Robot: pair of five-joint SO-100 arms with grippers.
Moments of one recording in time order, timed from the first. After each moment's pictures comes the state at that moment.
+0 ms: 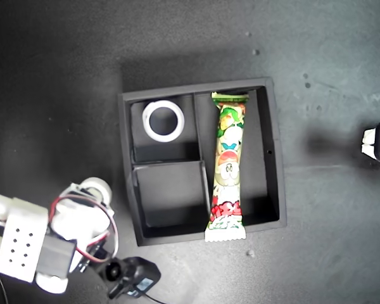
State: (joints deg) arm 0 21.5 80.9 84.0 85.5 -79.5; arm 1 1.8 153.2 177.6 40.9 108.8
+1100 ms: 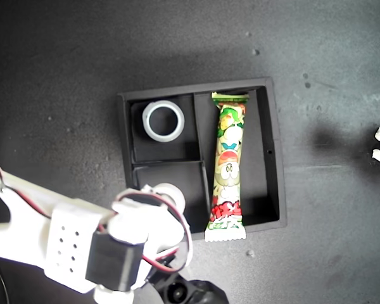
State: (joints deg) arm 0 15.8 46.3 20.7 103.8 -64.3; arm 1 -6.7 153.5 176.0 50.7 118.2
